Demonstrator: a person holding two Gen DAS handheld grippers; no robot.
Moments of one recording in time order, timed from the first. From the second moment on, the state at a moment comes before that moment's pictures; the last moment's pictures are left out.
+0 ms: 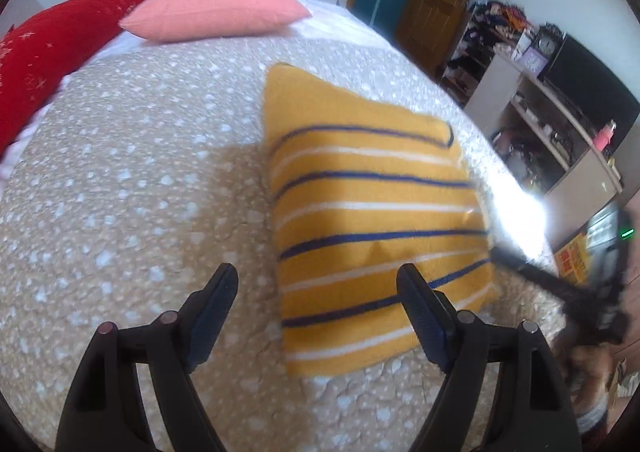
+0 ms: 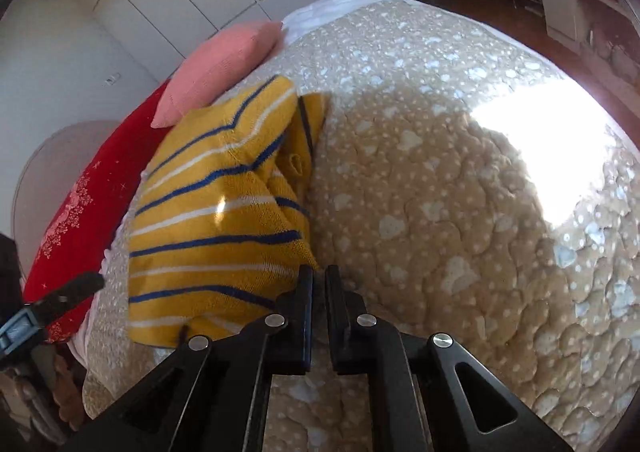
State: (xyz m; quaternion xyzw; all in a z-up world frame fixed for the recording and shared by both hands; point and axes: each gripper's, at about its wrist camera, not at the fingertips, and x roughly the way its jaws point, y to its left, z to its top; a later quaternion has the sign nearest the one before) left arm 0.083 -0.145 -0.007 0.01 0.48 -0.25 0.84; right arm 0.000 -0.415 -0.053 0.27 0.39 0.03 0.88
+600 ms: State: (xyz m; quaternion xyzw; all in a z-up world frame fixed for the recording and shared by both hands) left arm 0.183 -0.119 -0.057 -0.11 0.55 -0.30 0.77; right arm 0.148 -0.434 -0.084 0.37 0.38 0.10 0.84
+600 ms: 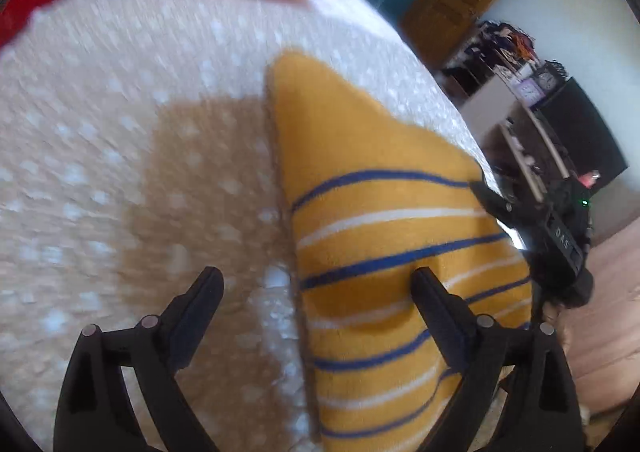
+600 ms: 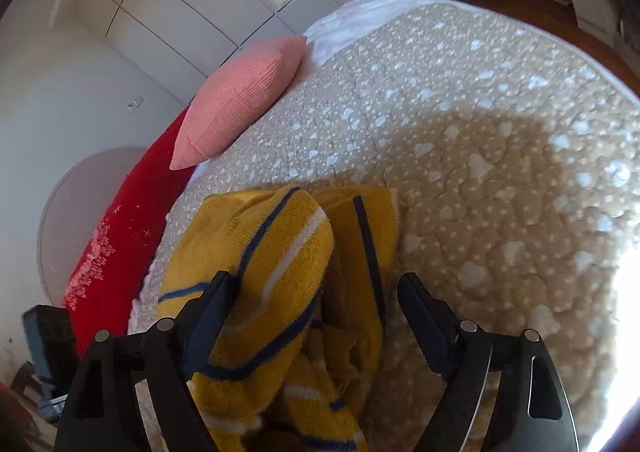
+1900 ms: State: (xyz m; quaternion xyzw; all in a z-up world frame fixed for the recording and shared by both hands) left arm 0.022 -0.024 0.110 0.00 0.28 -0.07 0.96; right arm 0.074 -0.351 -0.056 0.30 0.39 0.06 0.87
